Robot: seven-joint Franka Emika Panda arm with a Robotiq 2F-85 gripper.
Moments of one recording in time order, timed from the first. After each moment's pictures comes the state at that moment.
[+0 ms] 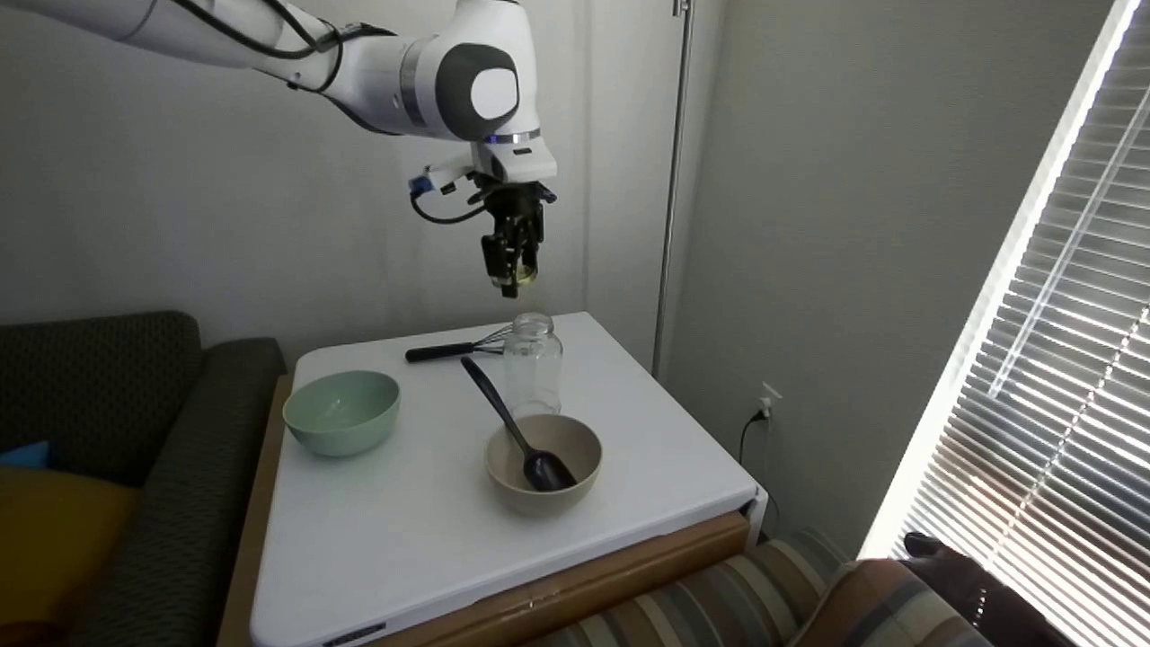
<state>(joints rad) 0.12 1.10 -0.05 -0.76 0.05 2.03 1.36</state>
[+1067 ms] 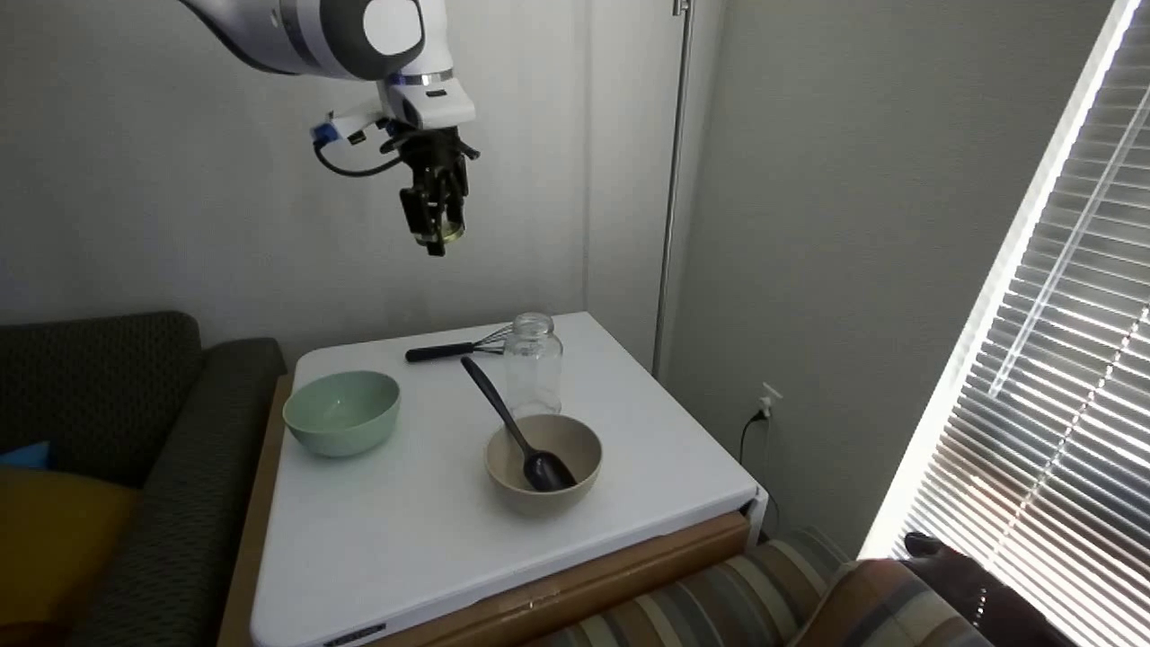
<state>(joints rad) 0.20 0.71 0.00 -1.32 0.05 2.25 1.32</state>
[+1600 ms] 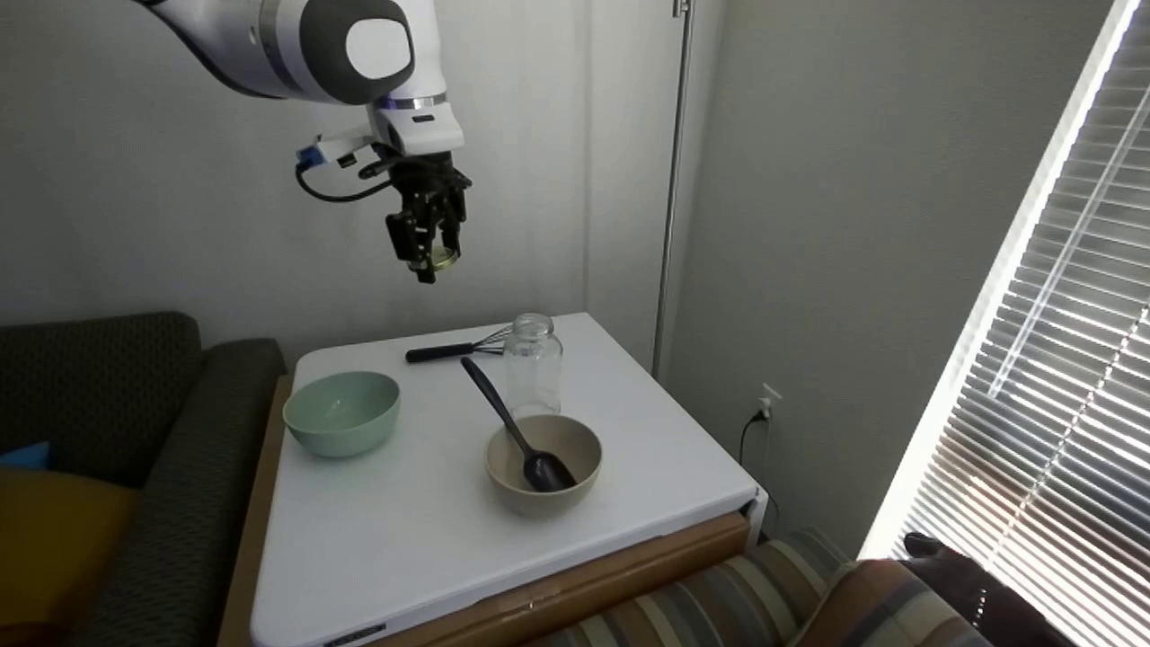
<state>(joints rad) 0.20 0.63 -0.02 -1.50 0.05 2.33 1.38</state>
